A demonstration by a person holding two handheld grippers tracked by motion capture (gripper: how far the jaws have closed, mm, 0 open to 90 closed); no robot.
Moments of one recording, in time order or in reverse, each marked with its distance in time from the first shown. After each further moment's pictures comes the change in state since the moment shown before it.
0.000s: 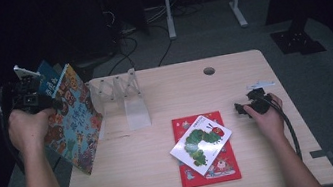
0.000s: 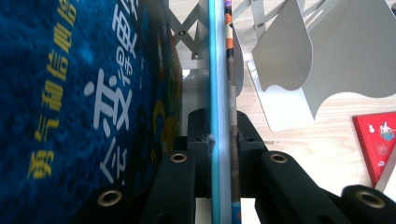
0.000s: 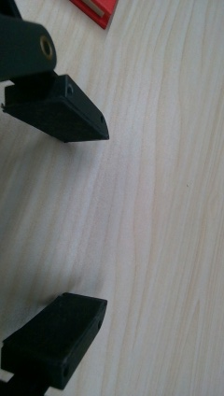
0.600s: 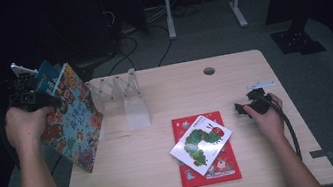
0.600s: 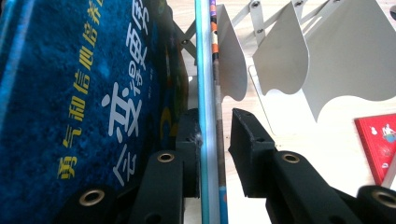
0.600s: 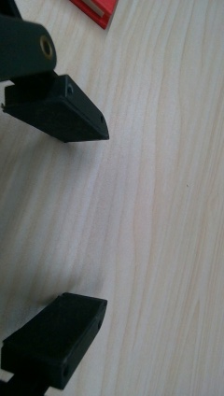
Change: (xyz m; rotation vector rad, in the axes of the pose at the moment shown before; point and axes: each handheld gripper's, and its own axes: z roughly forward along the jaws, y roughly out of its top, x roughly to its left) left arm 0.002 0.003 -0.010 -0.021 0.013 0.031; right arm 0.000 0.000 0.000 0.000 0.000 0.000
